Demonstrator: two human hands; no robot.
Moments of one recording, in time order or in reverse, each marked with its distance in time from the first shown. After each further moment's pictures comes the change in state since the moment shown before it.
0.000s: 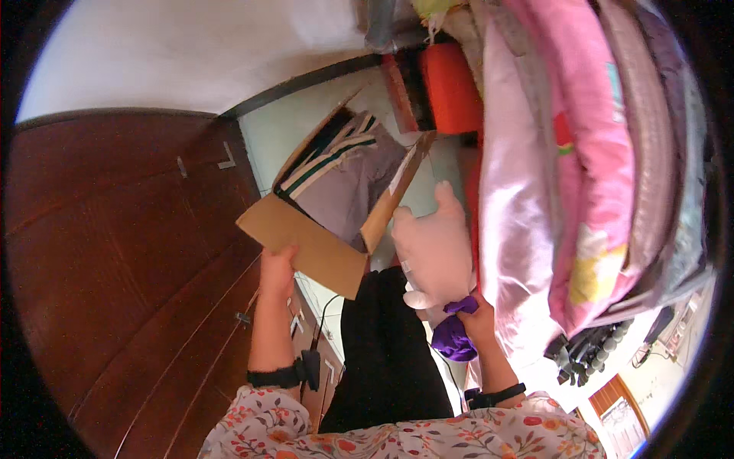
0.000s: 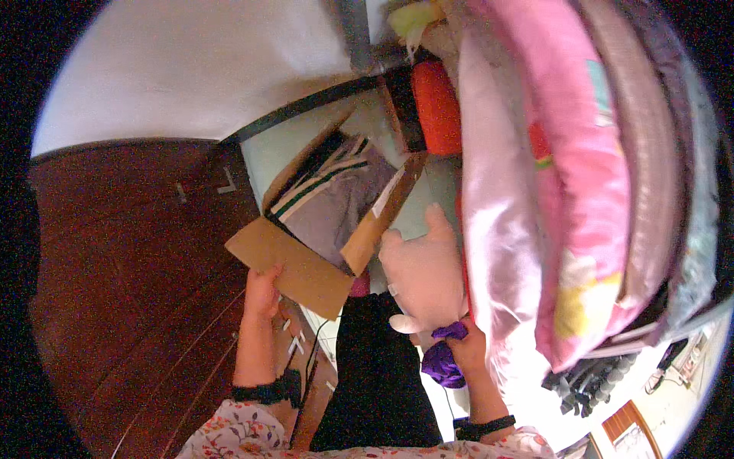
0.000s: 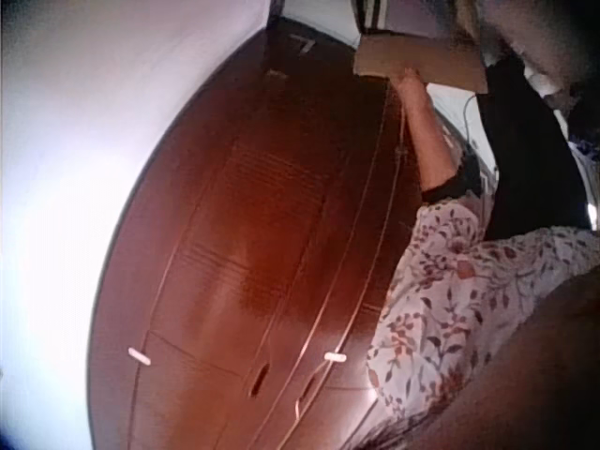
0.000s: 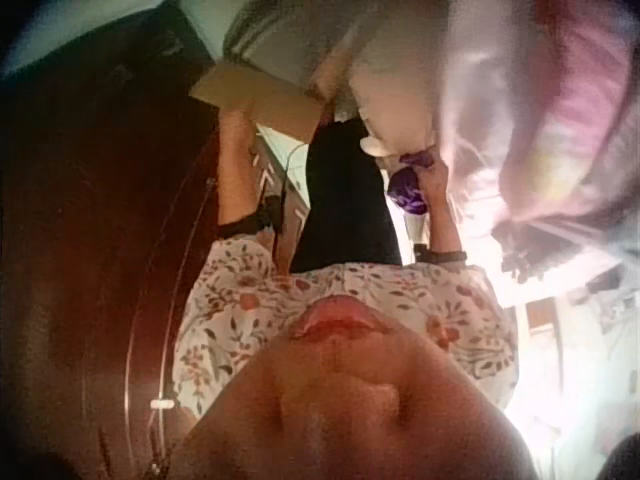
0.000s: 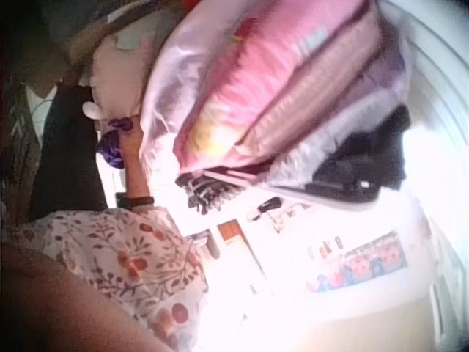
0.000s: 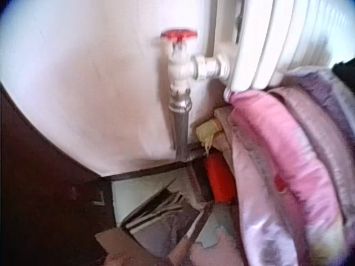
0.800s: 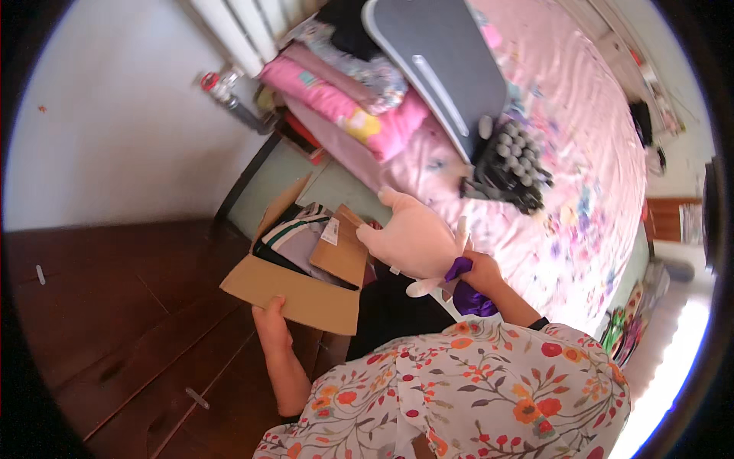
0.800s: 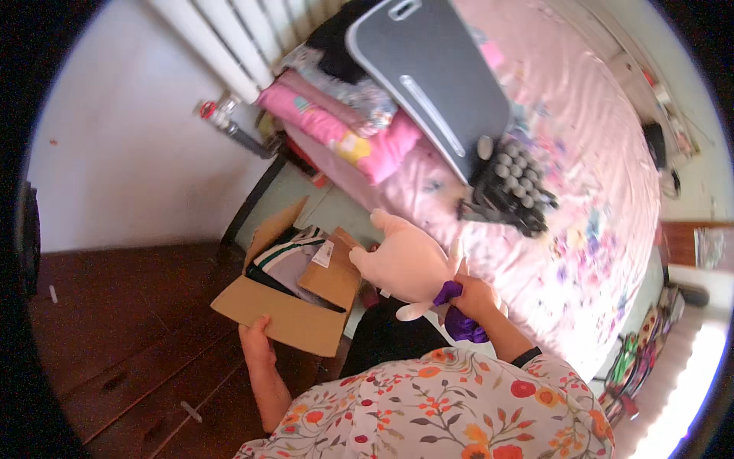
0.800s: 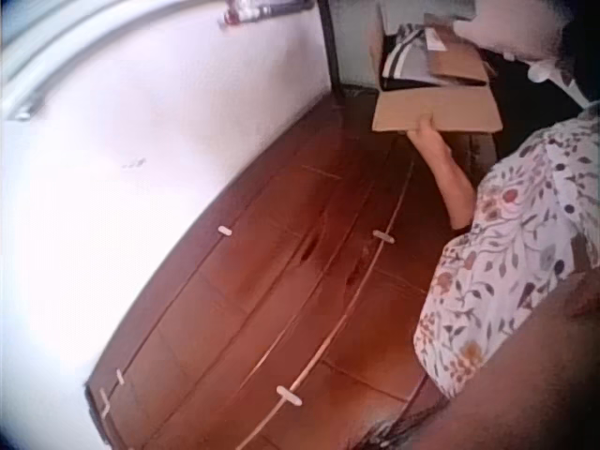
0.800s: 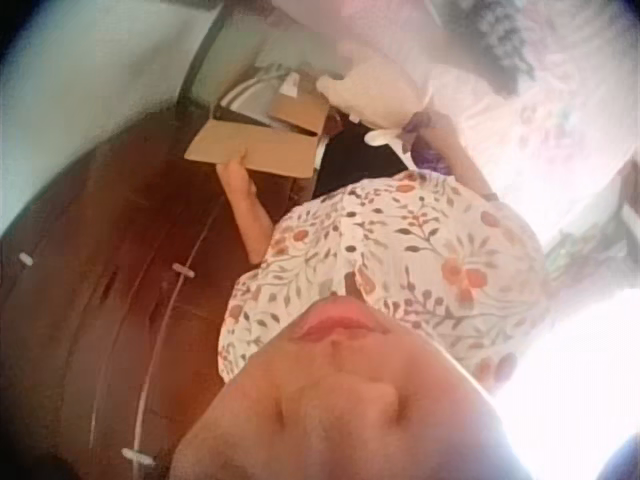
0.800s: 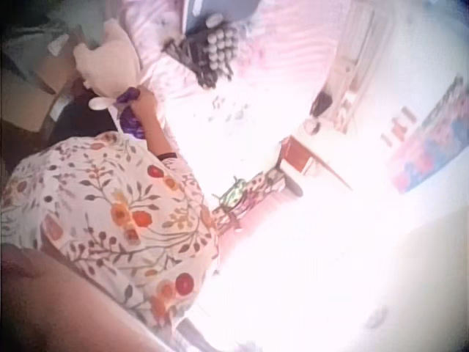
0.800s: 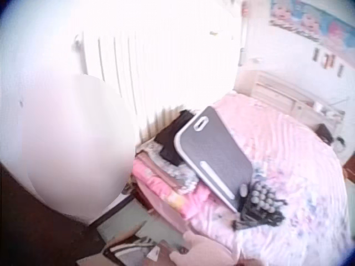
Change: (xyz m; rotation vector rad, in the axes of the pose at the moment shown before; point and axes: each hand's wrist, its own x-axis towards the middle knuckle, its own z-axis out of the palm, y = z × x) left_hand -0.353 0.114 -0.036 0.191 -0.192 0.206; right_hand -0.326 -0.003 -0.142 -0.169 0.212 -0.067
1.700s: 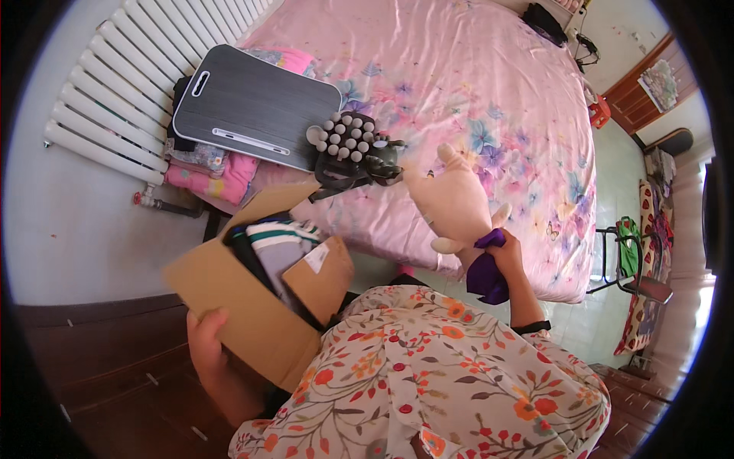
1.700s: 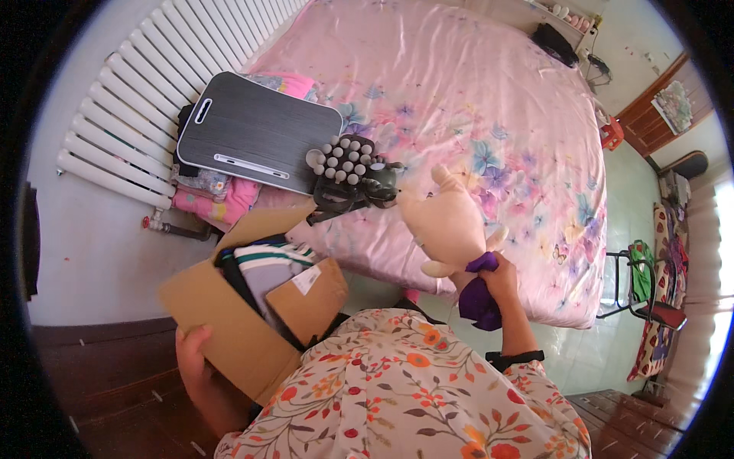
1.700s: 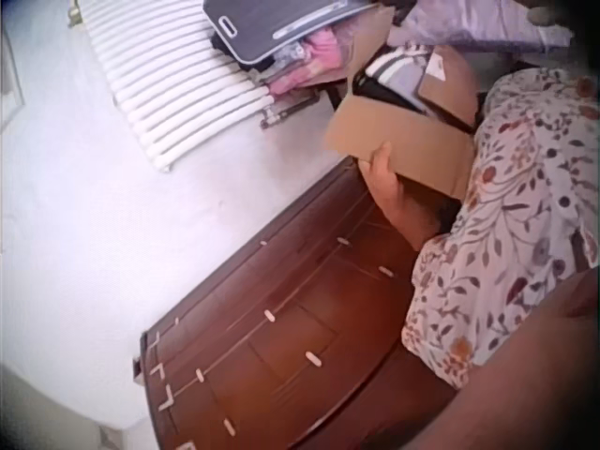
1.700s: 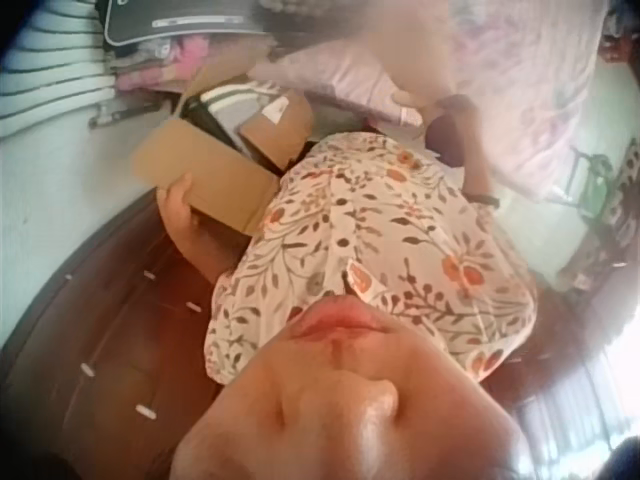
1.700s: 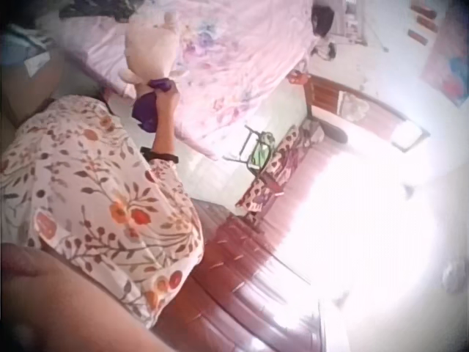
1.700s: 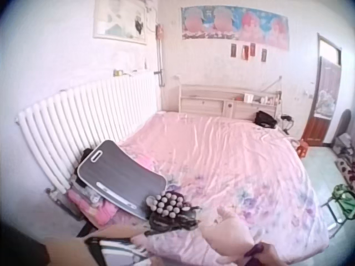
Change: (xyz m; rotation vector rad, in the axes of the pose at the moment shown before) left_hand -0.378 0.069 0.182 0.280 -0.619 0.279; right_hand -0.275 0.361 -0.189 0.585 0.657 0.317
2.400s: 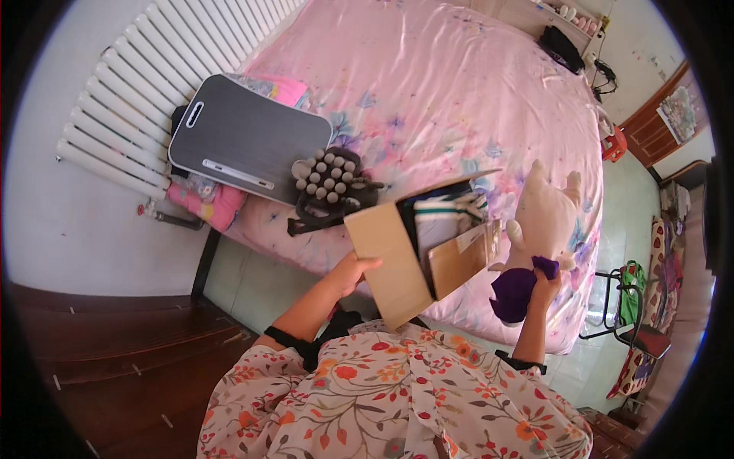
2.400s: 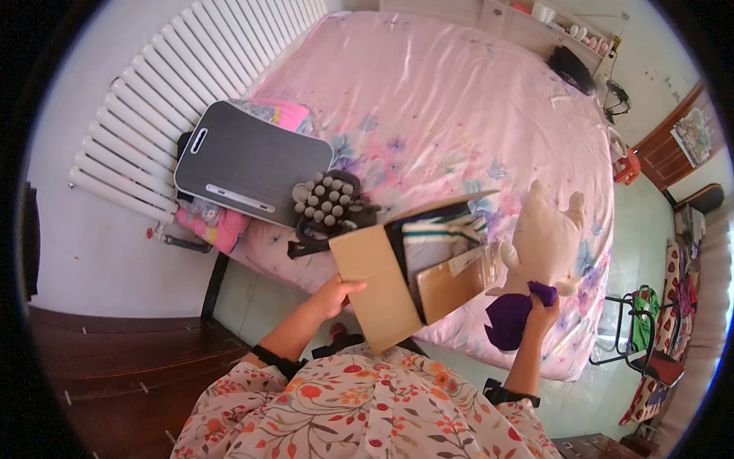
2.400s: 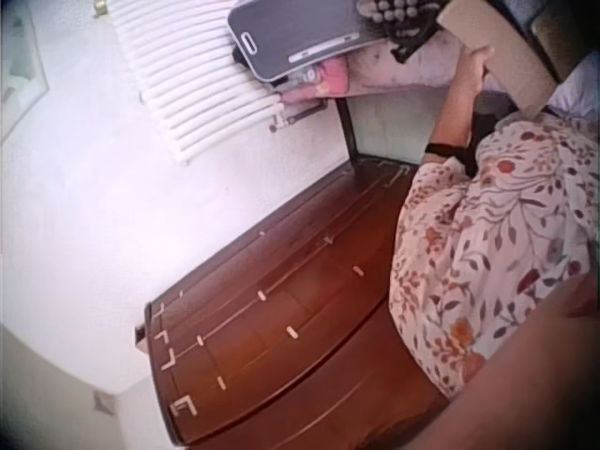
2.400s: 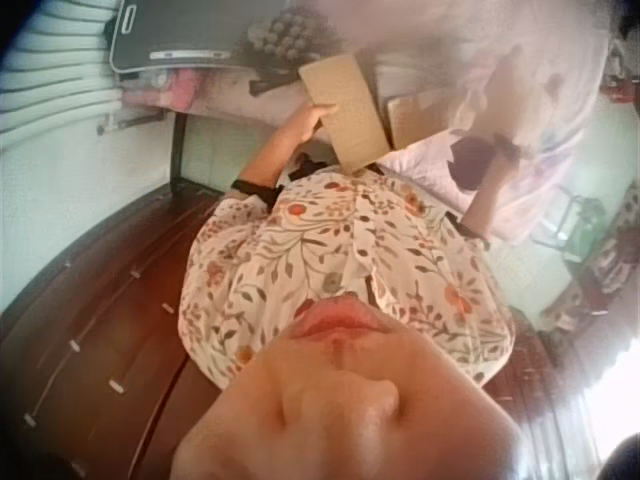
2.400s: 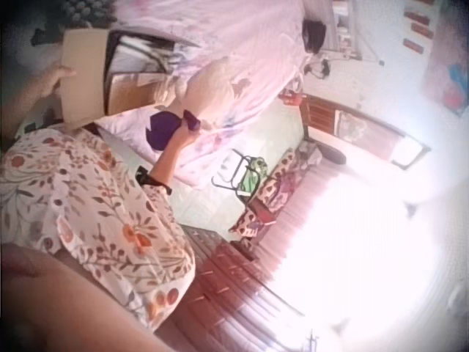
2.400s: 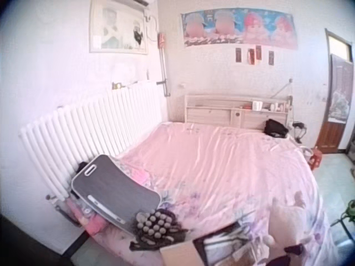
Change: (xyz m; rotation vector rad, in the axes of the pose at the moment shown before) left_hand 0.131 -0.174 0.328 -0.124 -0.730 -0.369; right_hand 0.112 0.075 -0.139 0.414 0.572 -0.045
